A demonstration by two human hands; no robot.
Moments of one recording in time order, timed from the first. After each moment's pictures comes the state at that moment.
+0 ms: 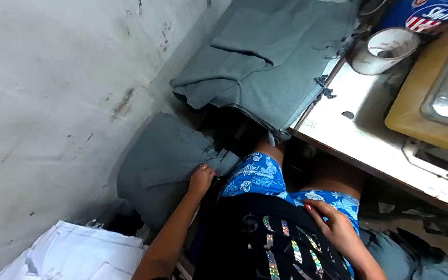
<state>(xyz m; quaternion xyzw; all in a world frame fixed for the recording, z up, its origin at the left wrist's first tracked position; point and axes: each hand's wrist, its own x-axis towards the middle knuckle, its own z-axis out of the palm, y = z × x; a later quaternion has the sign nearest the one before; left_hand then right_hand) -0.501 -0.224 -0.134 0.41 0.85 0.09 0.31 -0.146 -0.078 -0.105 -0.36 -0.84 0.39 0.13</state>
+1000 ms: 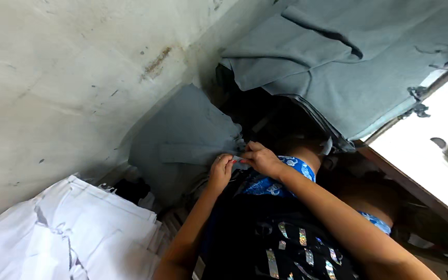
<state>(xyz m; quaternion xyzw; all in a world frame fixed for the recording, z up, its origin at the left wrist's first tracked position) -0.493 -0.263 -0.165 0.33 0.82 0.45 0.11 -0.431 -0.071 -0.123 -0.04 -0.91 0.39 -0.14</state>
